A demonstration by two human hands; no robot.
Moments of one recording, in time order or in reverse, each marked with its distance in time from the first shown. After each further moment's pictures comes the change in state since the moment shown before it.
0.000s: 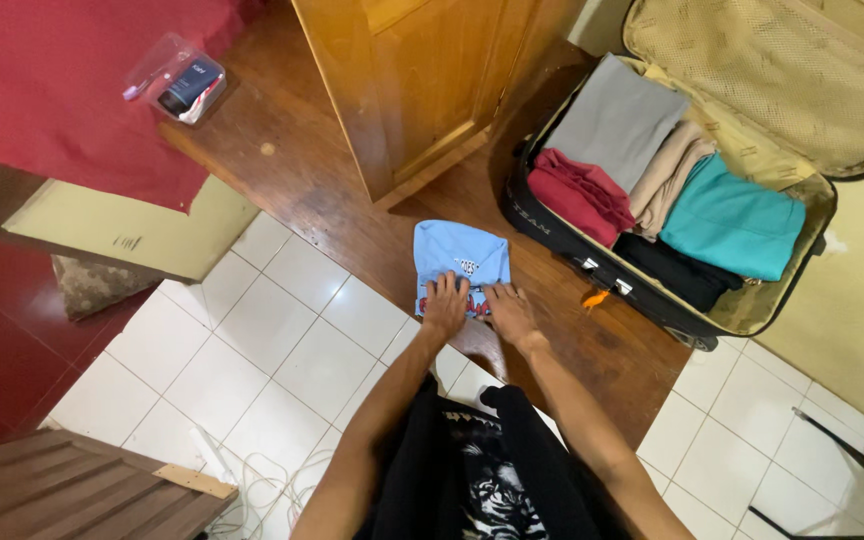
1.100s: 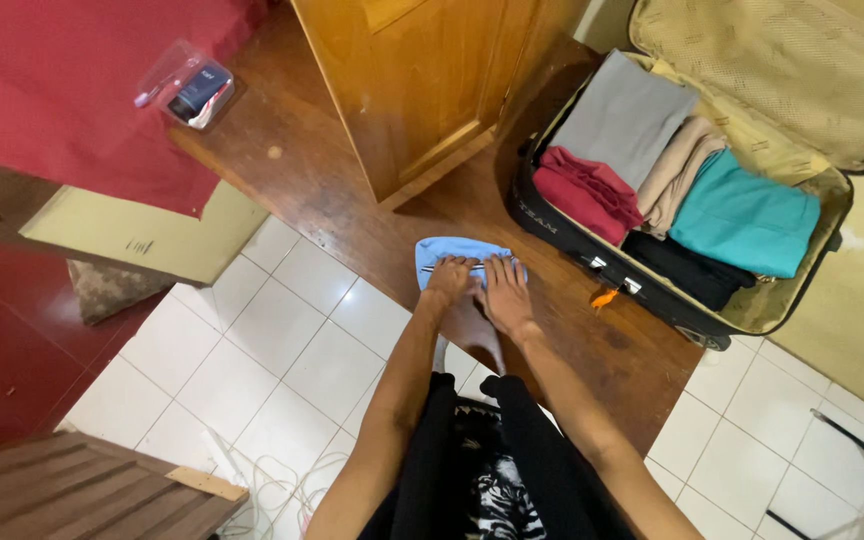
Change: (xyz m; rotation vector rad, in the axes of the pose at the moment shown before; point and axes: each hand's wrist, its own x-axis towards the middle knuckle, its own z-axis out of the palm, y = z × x) left_hand 0.059 -0.032 -0.010 -0.384 0.000 0.115; right_hand 0.025 -0.018 -0.008 -0.102 0.374 -0.045
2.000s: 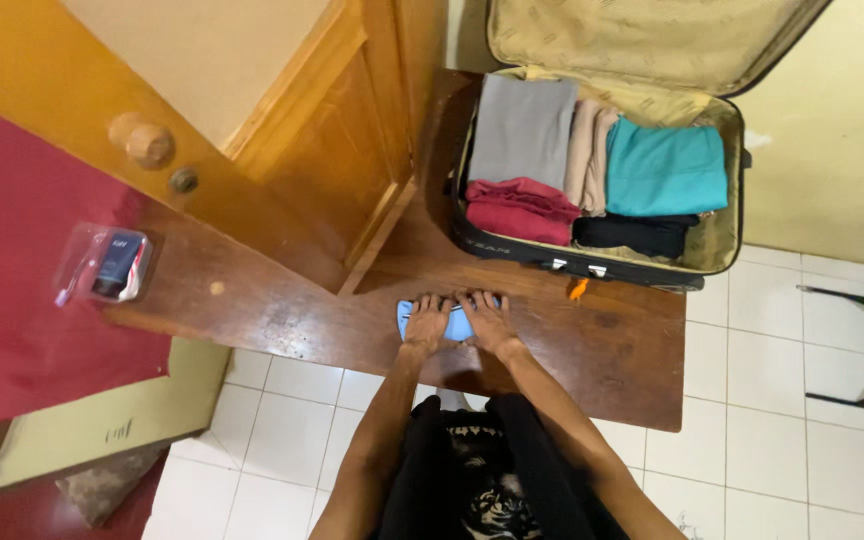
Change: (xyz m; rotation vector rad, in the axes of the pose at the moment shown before) left_hand 0.019 0.001 -0.061 0.283 -0.257 0.282; right_hand 0.029 -0.009 -0.011 0.172 -0.398 0.465
